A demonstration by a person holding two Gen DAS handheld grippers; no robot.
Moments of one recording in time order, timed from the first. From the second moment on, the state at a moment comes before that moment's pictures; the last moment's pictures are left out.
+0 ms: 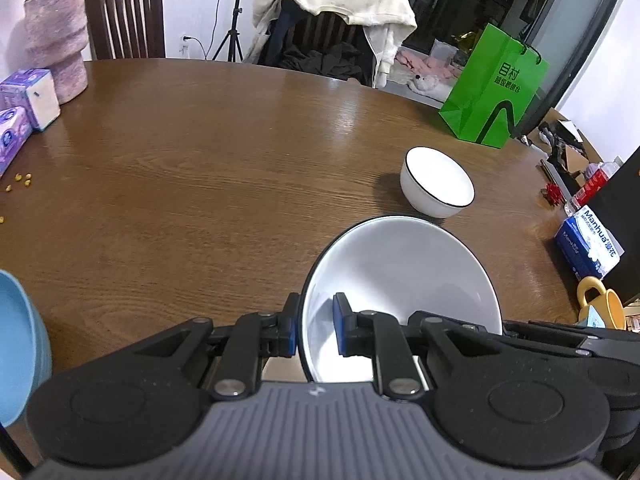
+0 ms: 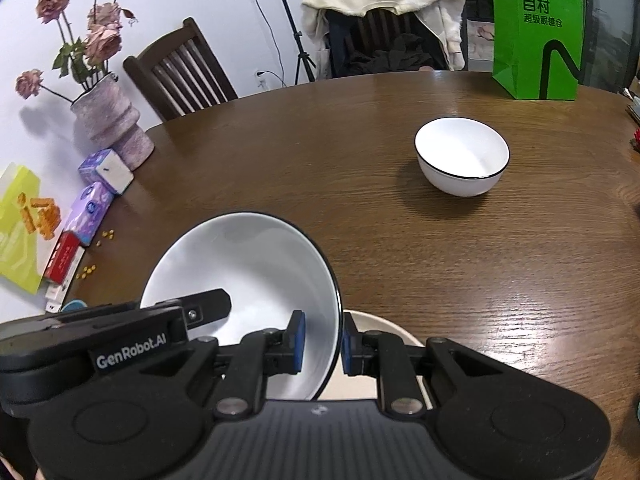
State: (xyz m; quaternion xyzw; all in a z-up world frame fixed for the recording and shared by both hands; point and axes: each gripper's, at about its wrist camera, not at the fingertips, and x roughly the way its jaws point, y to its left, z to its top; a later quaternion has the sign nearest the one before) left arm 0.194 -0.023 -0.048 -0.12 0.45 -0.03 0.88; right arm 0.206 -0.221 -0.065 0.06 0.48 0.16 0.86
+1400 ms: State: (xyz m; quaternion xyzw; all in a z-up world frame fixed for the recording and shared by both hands) left arm 0.133 0.080 -0.024 -0.12 0.45 -0.02 0.89; right arm 0.143 -0.121 -0.039 0.05 0.48 0.18 0.85
